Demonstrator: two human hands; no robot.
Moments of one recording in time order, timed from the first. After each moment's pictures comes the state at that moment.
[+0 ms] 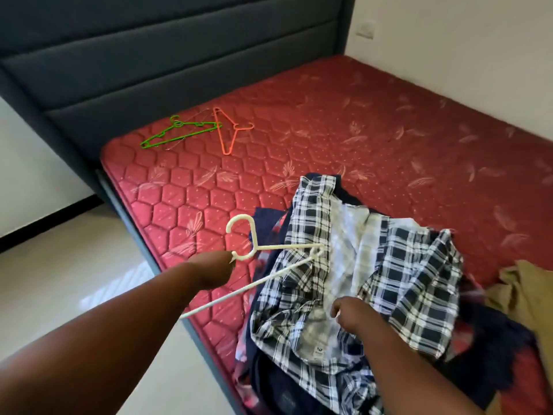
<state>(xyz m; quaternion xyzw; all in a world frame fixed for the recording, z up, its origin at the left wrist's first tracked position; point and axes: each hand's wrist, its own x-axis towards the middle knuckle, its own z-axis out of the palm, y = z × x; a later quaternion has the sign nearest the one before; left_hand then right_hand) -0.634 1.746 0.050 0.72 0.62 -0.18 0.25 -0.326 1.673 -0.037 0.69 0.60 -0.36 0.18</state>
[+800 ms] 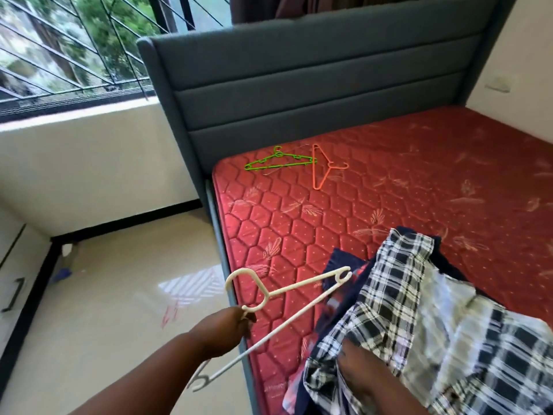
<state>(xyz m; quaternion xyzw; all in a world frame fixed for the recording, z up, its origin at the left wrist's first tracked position) -0.727 1.654 0.046 0.55 0.74 0.03 0.38 -0.439 1.716 -0.061 0.58 0.73 -0.33 0.17</state>
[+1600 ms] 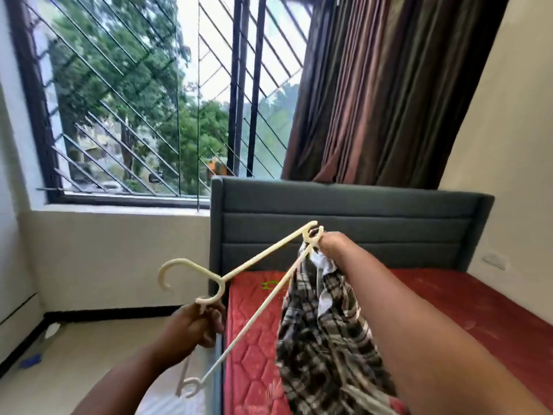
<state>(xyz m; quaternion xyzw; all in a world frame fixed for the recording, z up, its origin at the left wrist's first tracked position) -0.833 1.651 0.249 0.44 0.68 0.52 0.28 -0.642 1.886 0.378 0.55 0.74 -0.33 -0.20</state>
